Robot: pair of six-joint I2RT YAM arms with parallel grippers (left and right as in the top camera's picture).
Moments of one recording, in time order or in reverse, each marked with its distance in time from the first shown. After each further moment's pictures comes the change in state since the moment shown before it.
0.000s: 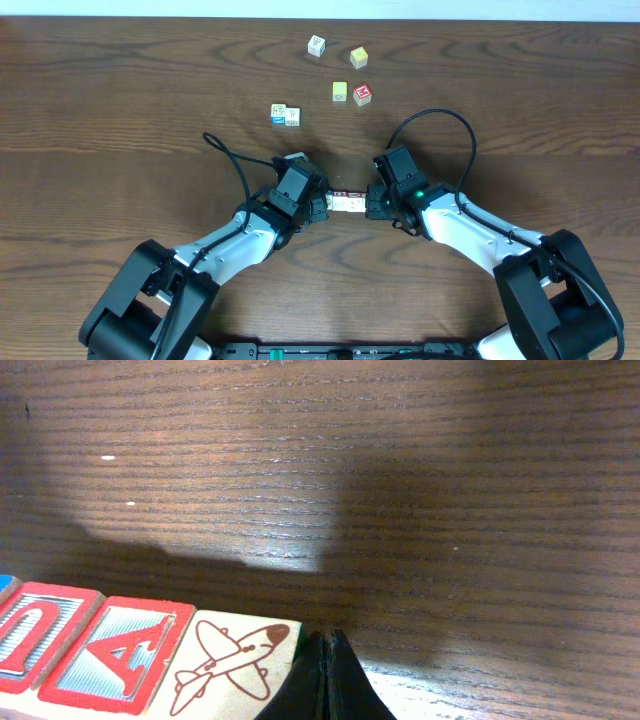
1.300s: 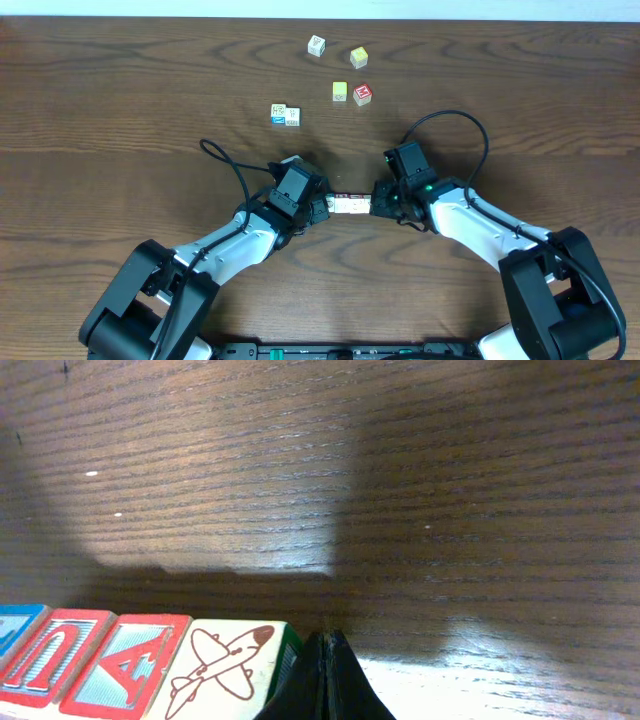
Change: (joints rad) left arm 0.000 0.000 0.000 -0.021 0.030 -0.131; right arm -0.068 0.005 0.009 -0.035 -0.101 0.081
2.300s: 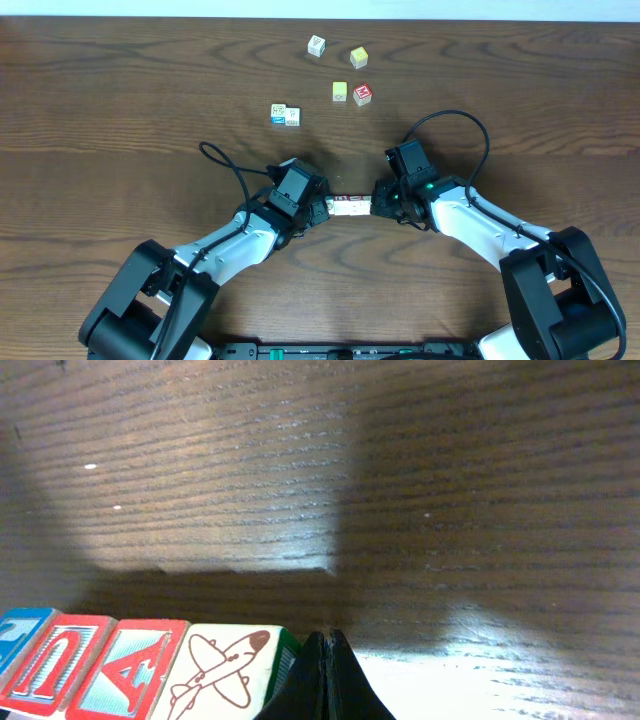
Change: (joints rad) left arm 0.000 0.000 0.000 -0.024 0.012 -0.035; right arm -0.001 0.000 0.010 -0.031 -0.009 0.003
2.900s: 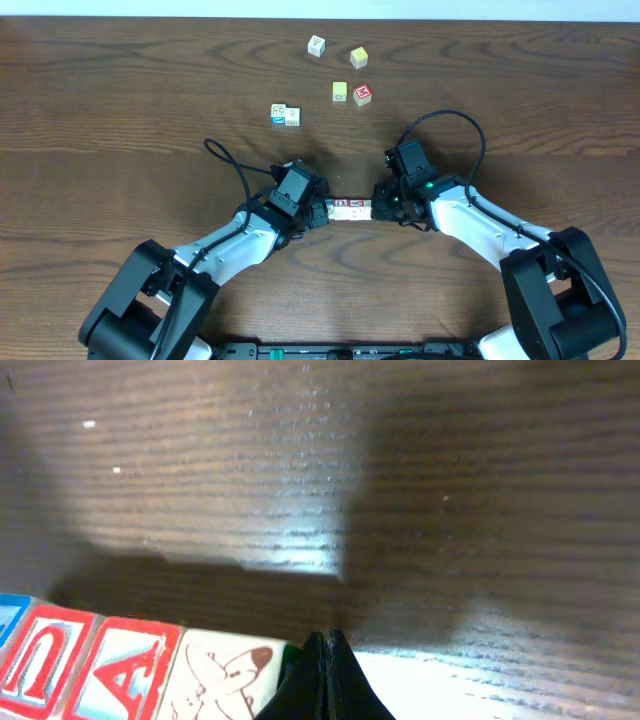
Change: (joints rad) left arm 0.000 0.000 0.001 -0.029 0.015 0.091; right arm 0.000 0.000 0.006 -0.037 -0.021 -0.082
